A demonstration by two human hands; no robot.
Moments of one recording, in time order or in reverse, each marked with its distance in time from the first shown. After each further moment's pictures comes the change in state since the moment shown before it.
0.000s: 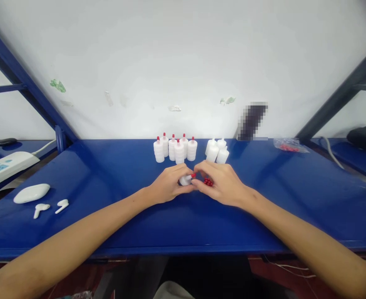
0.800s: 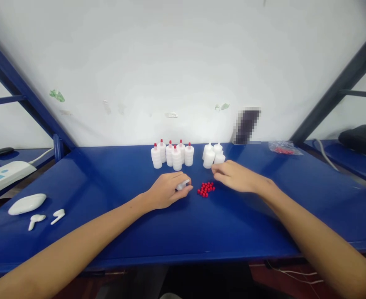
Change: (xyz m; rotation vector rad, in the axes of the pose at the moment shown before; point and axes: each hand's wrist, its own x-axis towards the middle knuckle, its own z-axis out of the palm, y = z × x) left_hand 0.001 0.002 -0.005 0.138 -0.127 -0.036; right_hand 0.005 0.047 -0.038 -0.026 -0.400 0.296
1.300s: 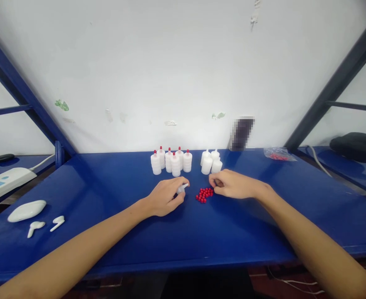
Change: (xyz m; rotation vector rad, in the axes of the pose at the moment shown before) left_hand -0.001 0.002 -0.003 0.013 -0.053 -0.076; right_hand -0.005 -0.006 -0.007 0.059 -0.153 -0.010
